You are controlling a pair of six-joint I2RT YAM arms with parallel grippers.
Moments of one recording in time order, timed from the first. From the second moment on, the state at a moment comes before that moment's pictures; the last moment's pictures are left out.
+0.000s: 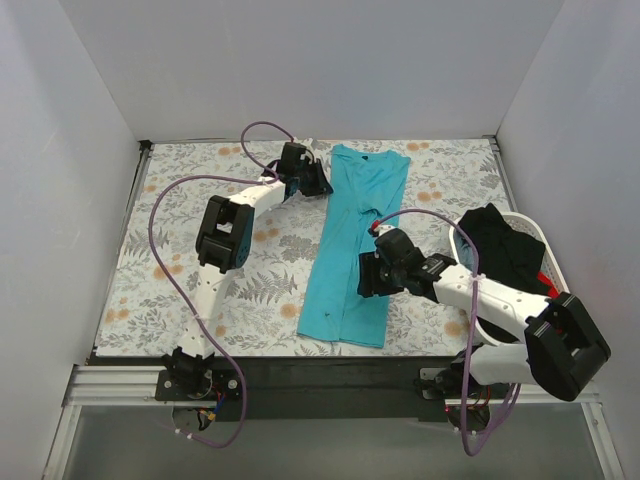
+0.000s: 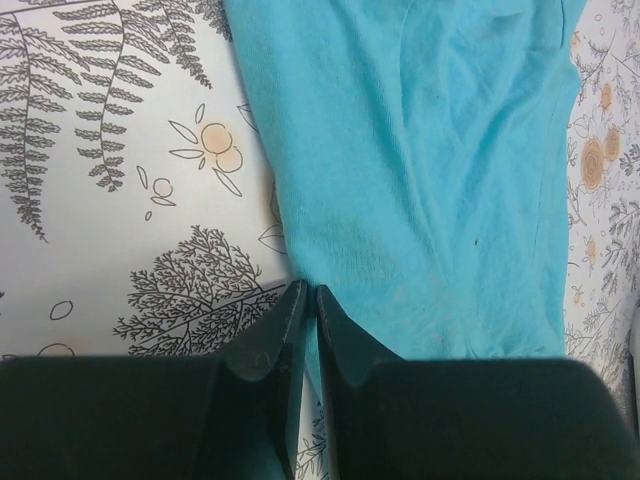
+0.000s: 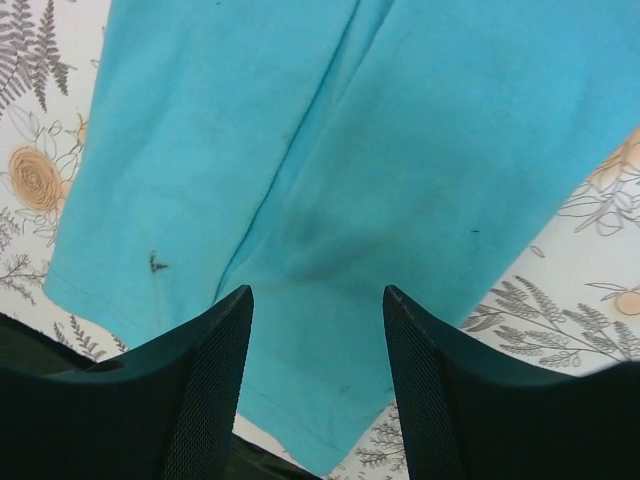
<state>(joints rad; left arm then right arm) -0.40 2.50 1.96 -0.10 0.34 -0.51 0.72 1.27 0.71 -0.37 -0.03 0.49</state>
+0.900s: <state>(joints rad) -0.30 2.51 1.97 -0.04 0.33 -0.58 0.96 1.24 0.71 -0.43 0.10 0.66</state>
